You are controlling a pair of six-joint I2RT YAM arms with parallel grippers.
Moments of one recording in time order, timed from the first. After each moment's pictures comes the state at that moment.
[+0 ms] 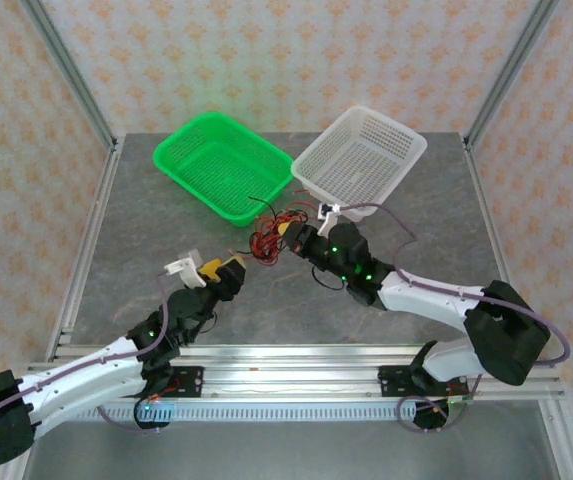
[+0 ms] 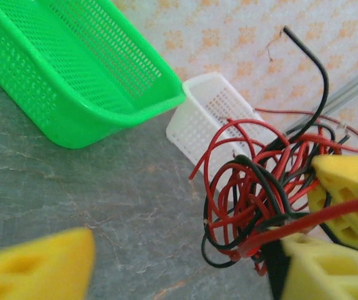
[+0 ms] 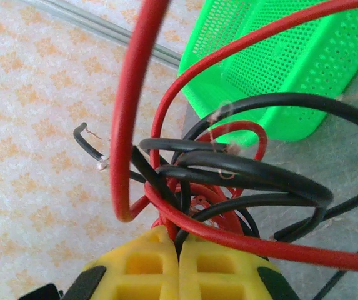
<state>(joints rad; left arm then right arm) -0.86 0.62 0.16 0.28 -0.54 -0.82 0.81 1.35 0.67 0.49 -0.05 1.09</state>
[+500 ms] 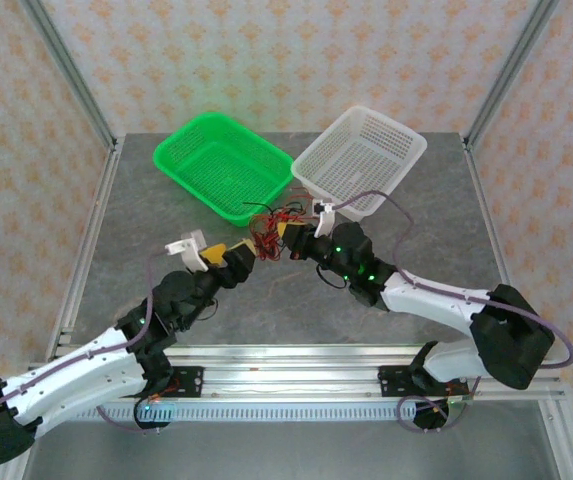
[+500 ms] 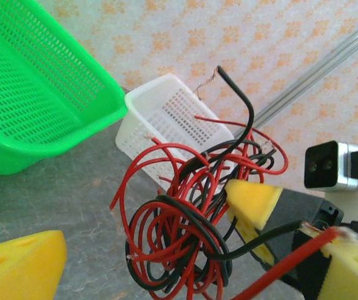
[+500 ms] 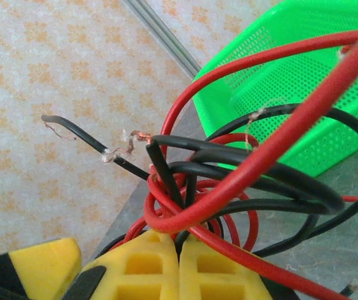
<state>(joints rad) -0.84 0.64 0.42 0.08 -0.43 -0.79 0.81 1.32 0.67 0.52 -0.07 0.69</state>
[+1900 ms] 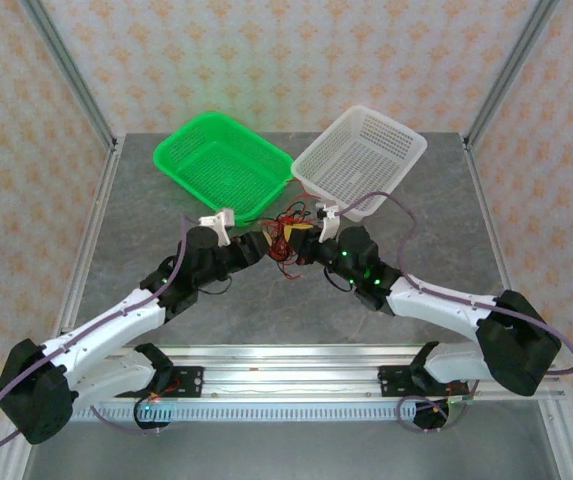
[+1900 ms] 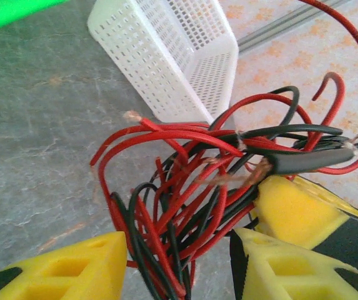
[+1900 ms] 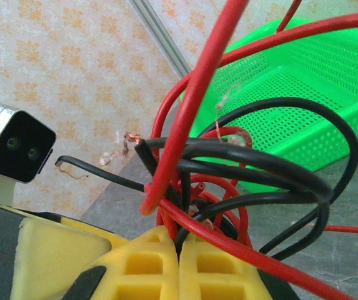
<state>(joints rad) -0.59 1.02 0.60 0.06 0.14 -0.99 0.80 1.28 0.62 0.52 -0.07 0.56</state>
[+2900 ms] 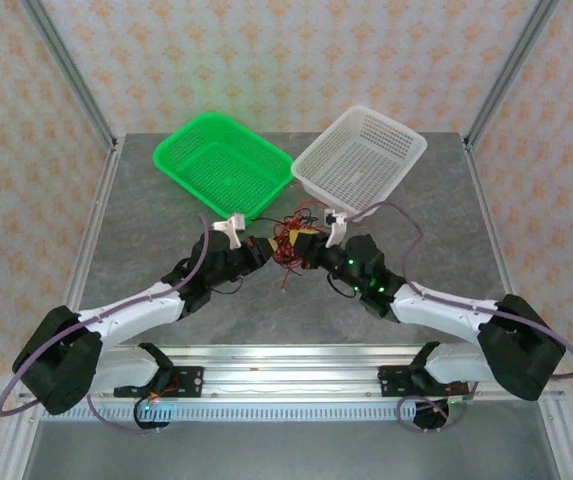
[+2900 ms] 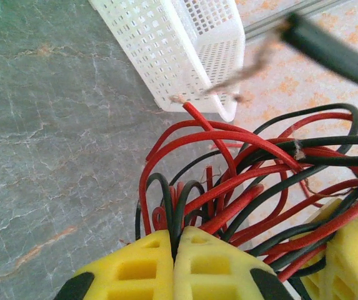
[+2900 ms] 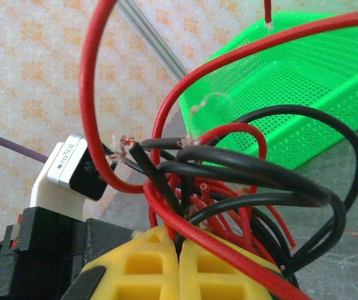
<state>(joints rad) -0.59 1.20 0.51 0.35 0.18 -1.07 0.79 1.24 0.52 0.60 -0.04 0.66</state>
